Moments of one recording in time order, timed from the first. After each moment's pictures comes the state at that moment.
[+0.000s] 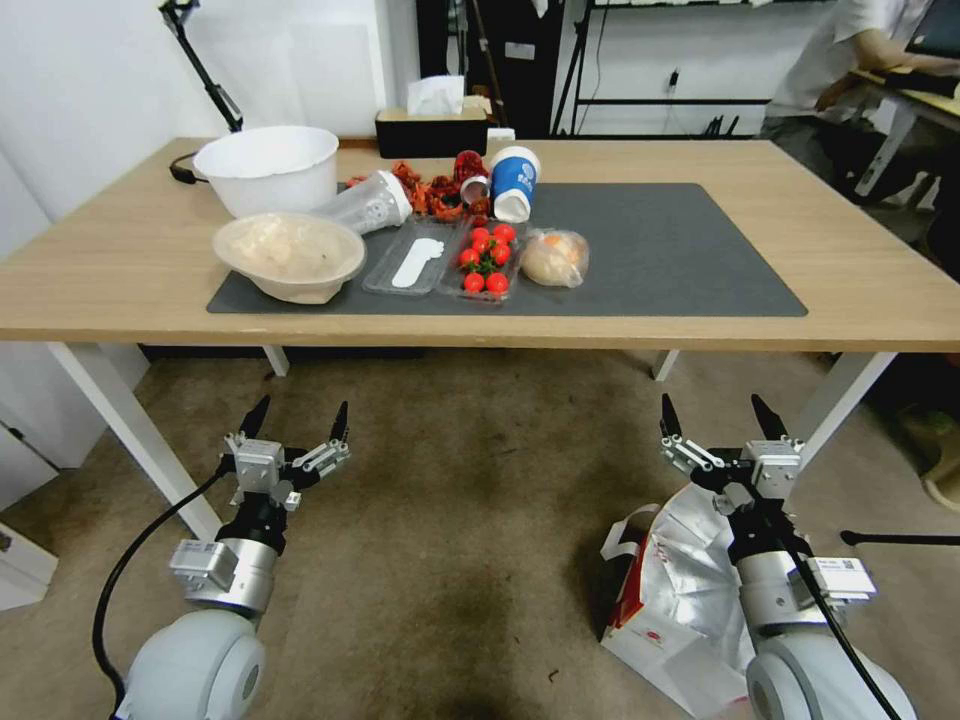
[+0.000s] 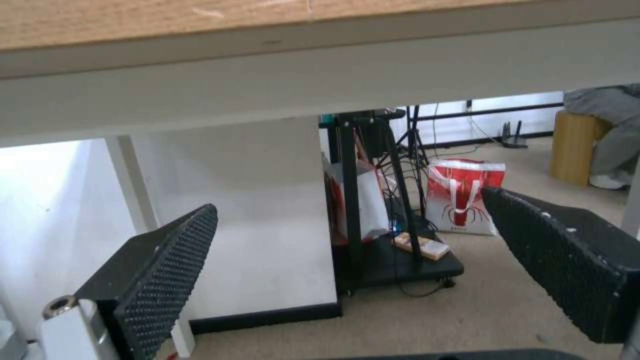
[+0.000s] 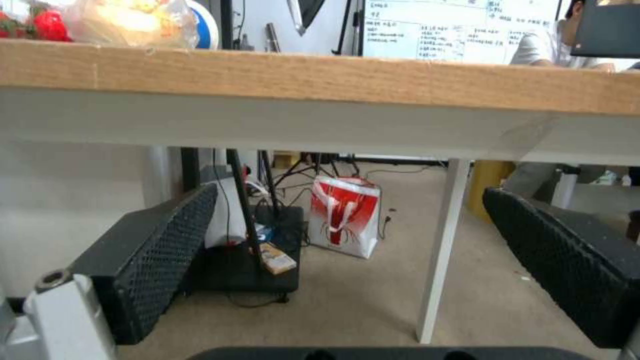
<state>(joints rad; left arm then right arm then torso) 1.62 -1.25 -0.57 -2.16 -0.26 -0.08 -0.05 -1.67 1.46 0.64 2.29 0.11 0.01 0.00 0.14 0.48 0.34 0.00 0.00</state>
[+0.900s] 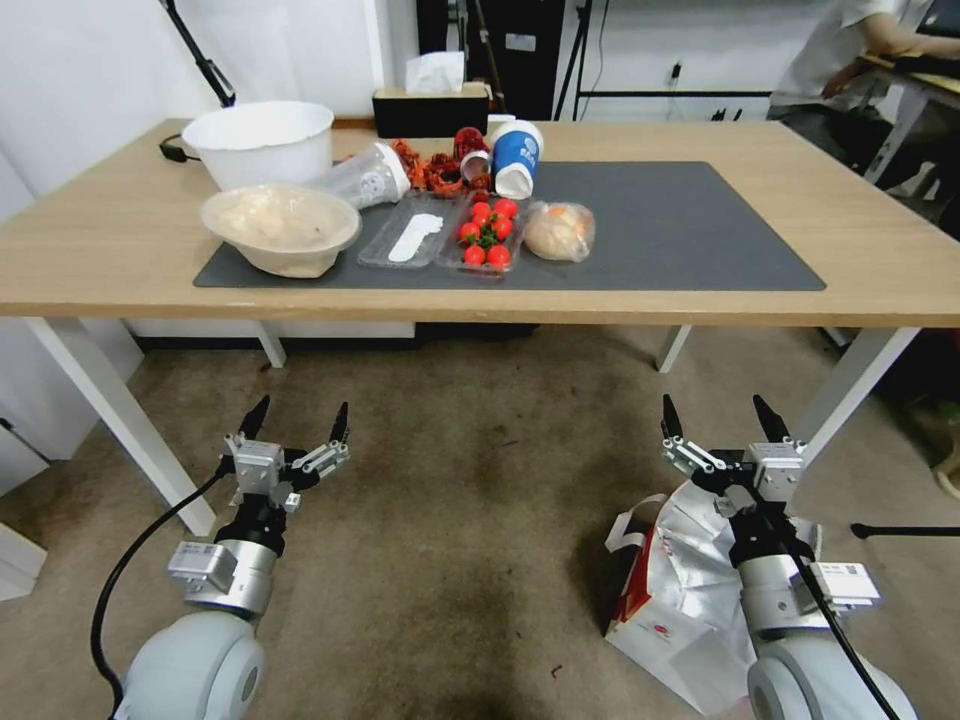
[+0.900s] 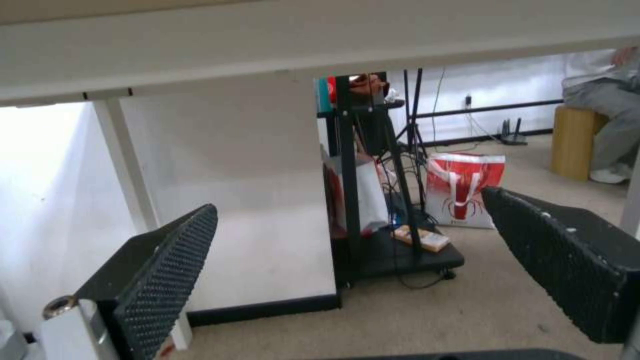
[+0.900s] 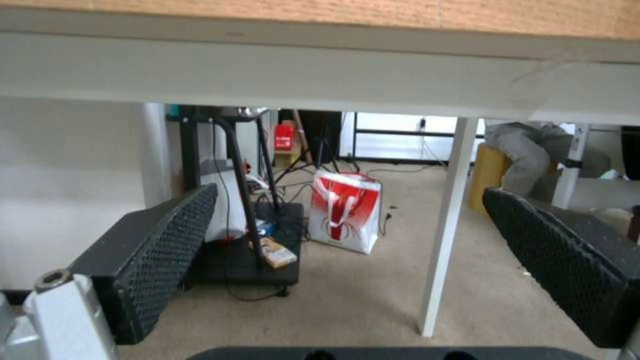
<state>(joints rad) 1.63 -1.25 -0.57 -2.16 -0.26 -0.09 -0.04 -1.68 1.47 0.64 2.30 0.10 0.02 0.00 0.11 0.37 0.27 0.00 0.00</state>
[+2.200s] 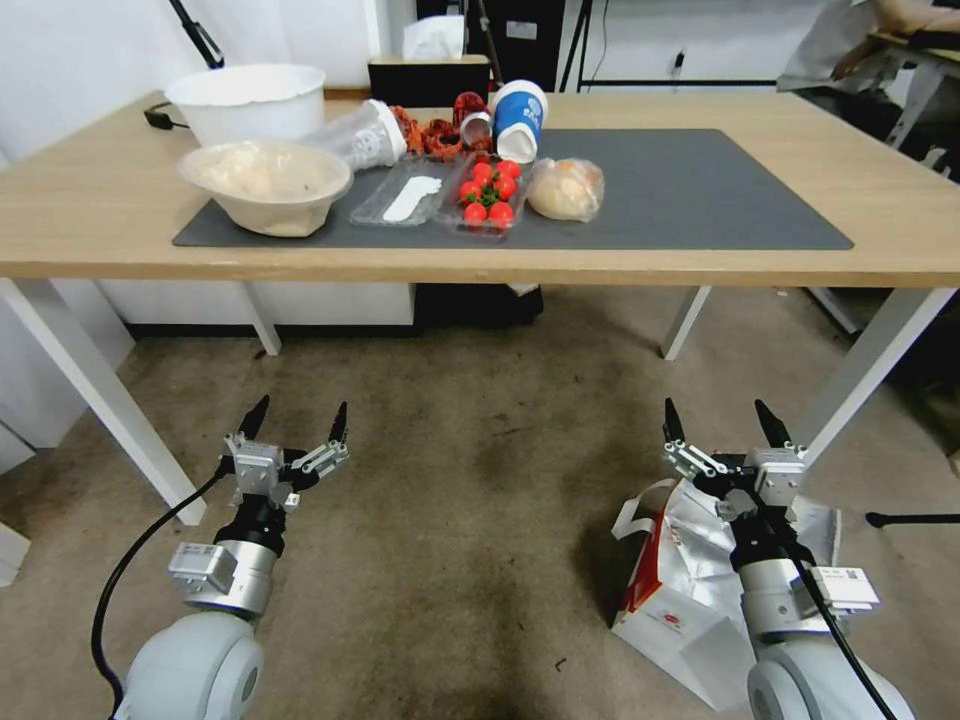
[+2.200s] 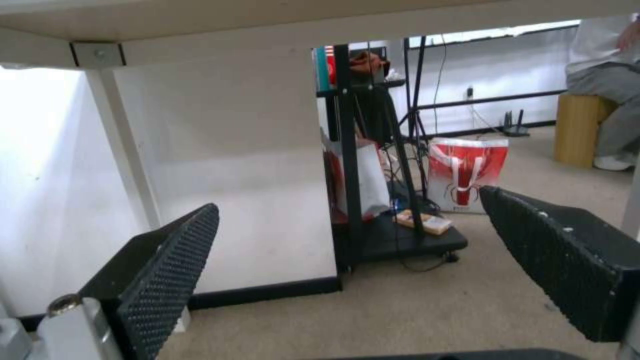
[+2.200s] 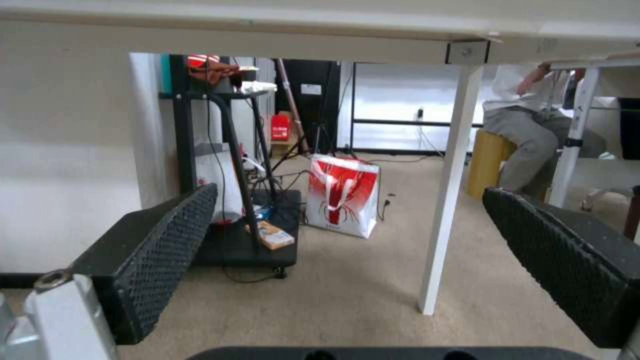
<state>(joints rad) 1.62 -1.25 -0.57 -2.16 -0.25 -0.09 -0.04 -1.69 1.47 0.64 2.28 0.11 0.04 0.00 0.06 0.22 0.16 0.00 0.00</state>
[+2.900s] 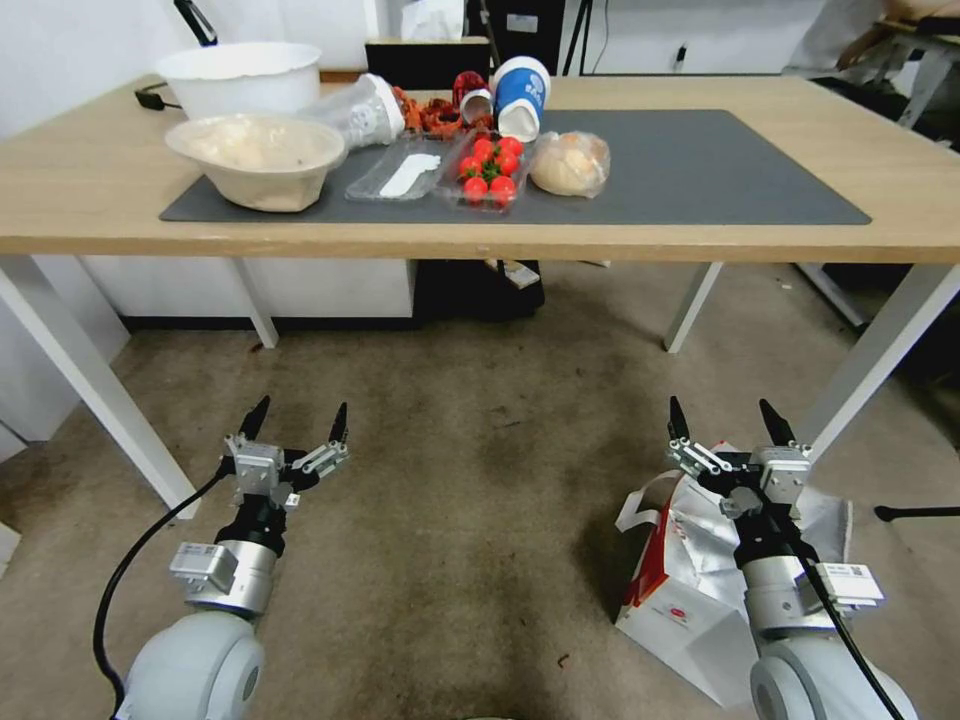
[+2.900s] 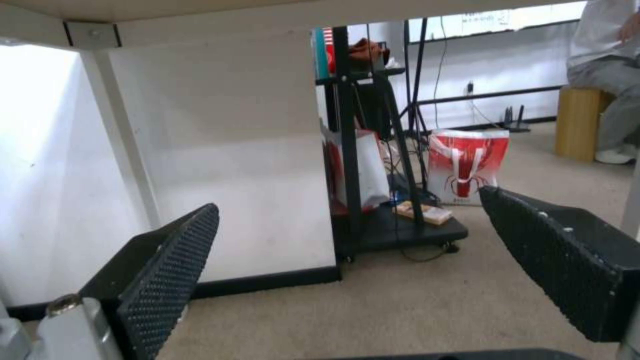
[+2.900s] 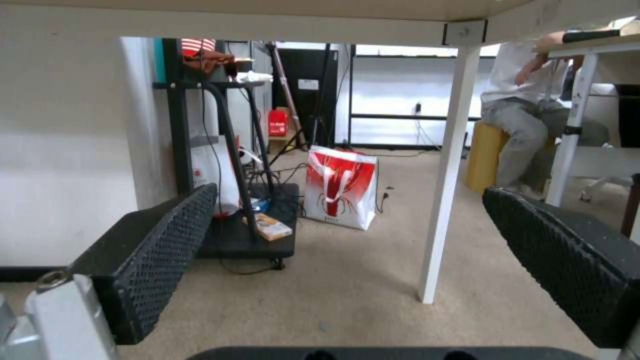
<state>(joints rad) 1.62 -1.25 -0.57 -2.15 -0.25 -0.09 -0.04 -1.68 1.47 0.66 2.27 0.13 0.03 0.00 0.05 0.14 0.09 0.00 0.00</state>
